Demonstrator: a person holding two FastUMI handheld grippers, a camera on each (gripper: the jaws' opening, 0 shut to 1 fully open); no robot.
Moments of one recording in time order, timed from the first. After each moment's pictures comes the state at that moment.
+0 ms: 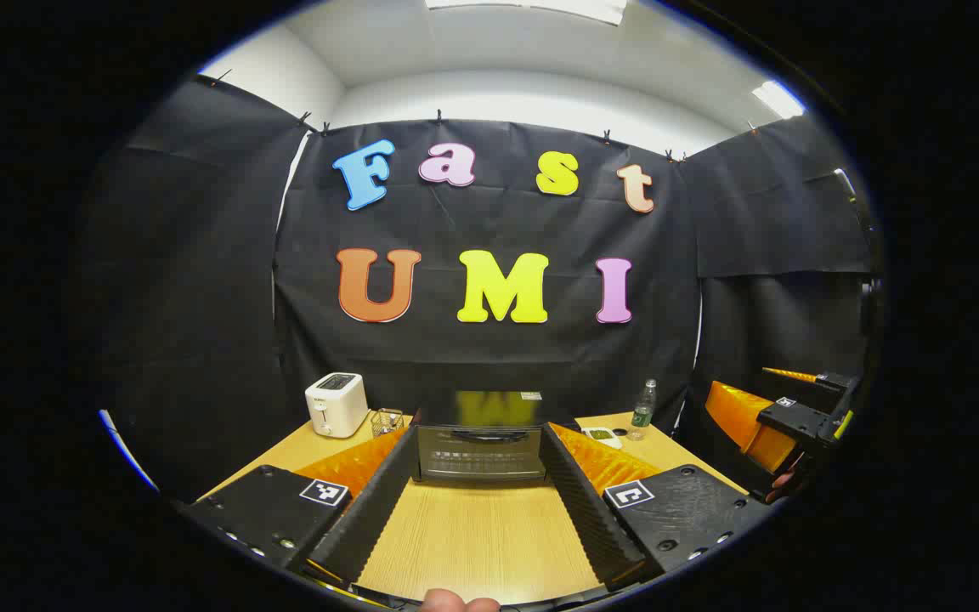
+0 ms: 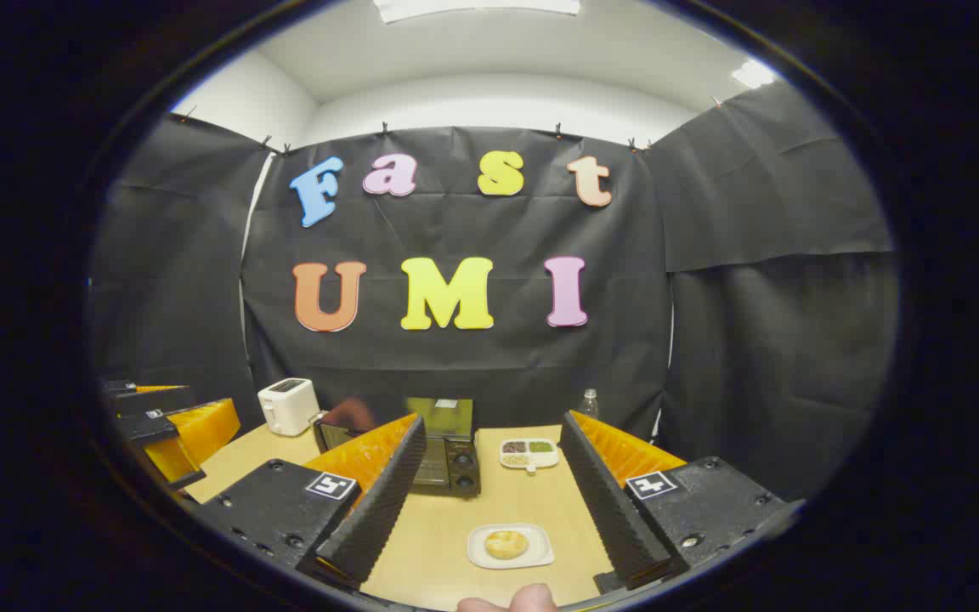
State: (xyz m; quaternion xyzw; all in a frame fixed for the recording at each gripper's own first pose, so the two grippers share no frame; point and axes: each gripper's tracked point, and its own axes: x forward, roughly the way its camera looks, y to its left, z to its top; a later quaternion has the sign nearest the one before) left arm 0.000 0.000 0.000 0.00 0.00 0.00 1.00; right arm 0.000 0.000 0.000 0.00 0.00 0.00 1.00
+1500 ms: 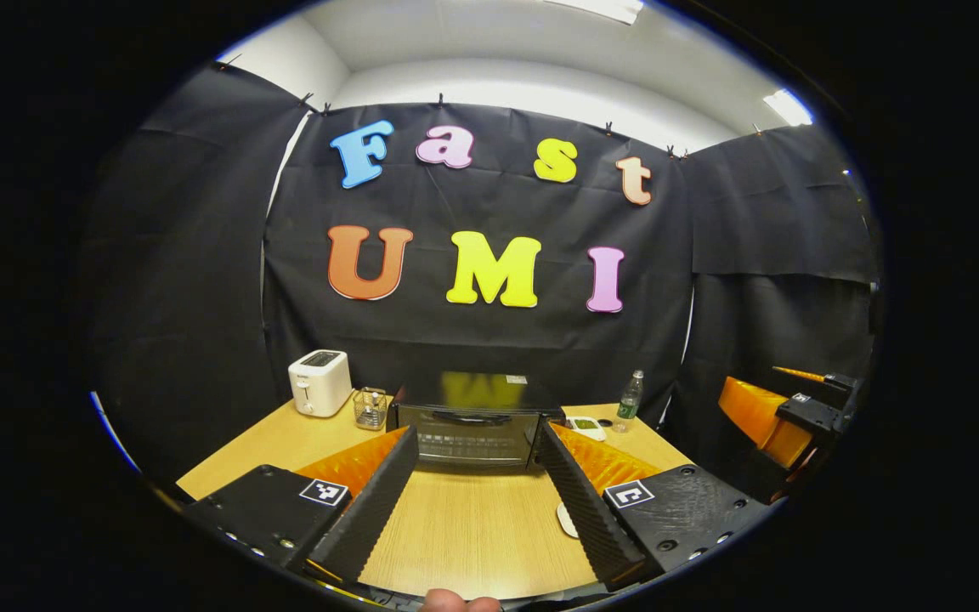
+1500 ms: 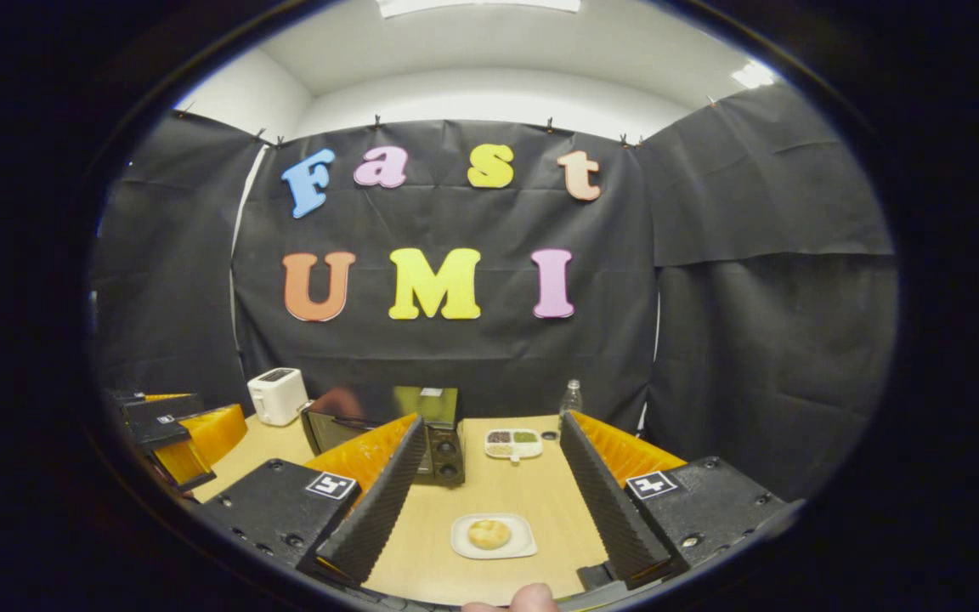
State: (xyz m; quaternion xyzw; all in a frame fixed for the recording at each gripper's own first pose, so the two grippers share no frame) left arm 0.005 -0.019 -0.030 -0.02 0.03 -0.02 1.00; right arm -0.010 -0.032 -0.012 -0.01 0.01 -0.03 1.00
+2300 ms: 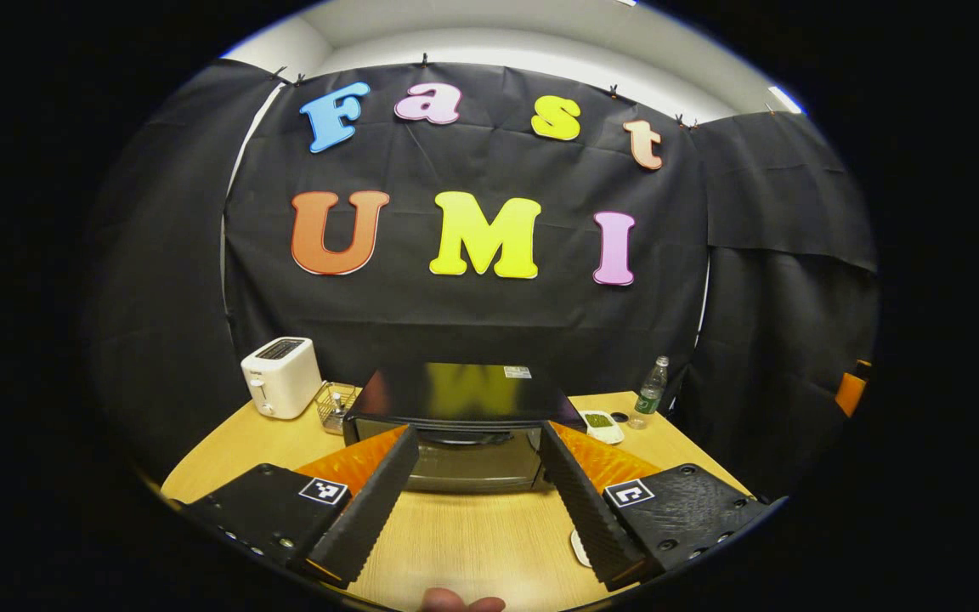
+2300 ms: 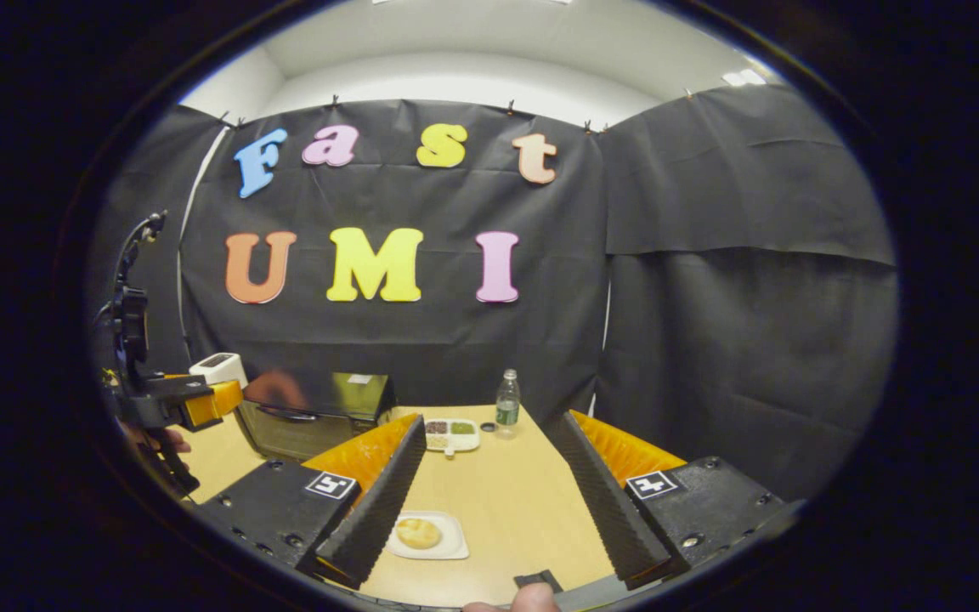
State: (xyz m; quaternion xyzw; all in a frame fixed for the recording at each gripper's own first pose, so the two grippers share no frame) left arm 0.169 -0.028 -0.053 -0.01 0.08 -0.03 1.00; right arm 0.024 -0.130 -0.017 -0.02 0.05 -0.11 0.99
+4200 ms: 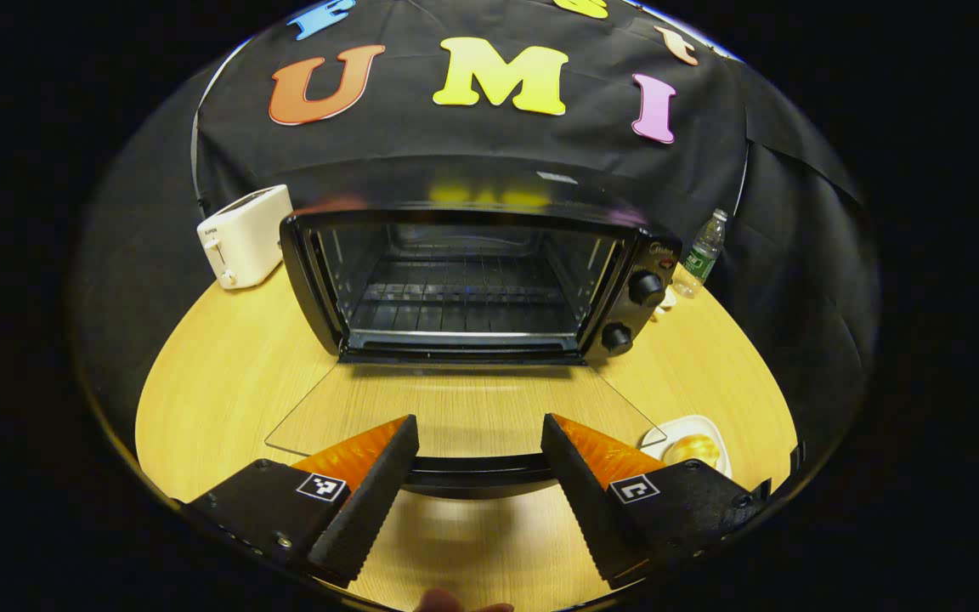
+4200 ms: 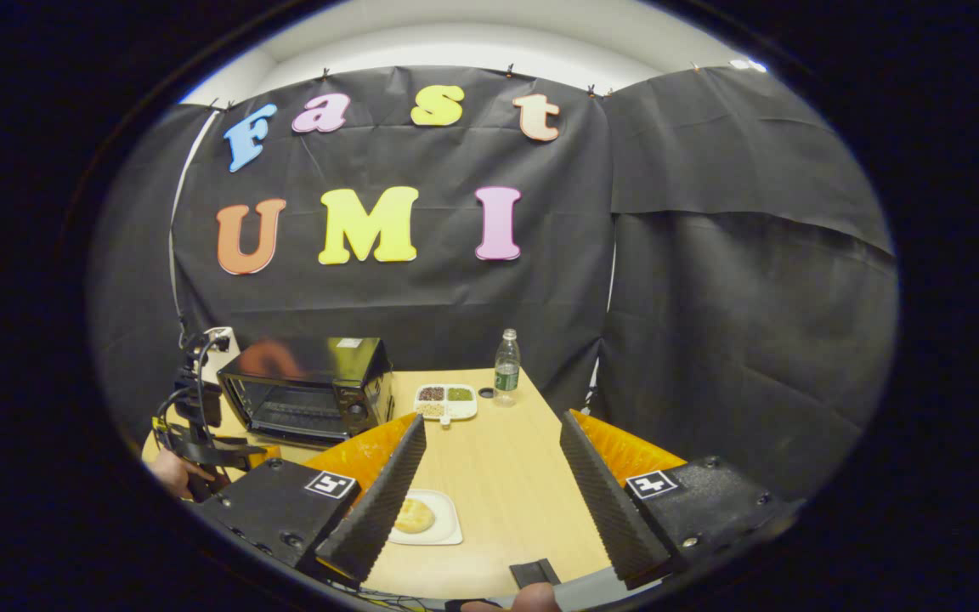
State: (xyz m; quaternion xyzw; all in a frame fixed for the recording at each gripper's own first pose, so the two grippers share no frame) left arm 0.185 0.002 -0.267 -0.02 0.33 -0.03 0.94; right arm 0.048 -0.128 -0.061 -0.01 0.12 -0.09 0.99
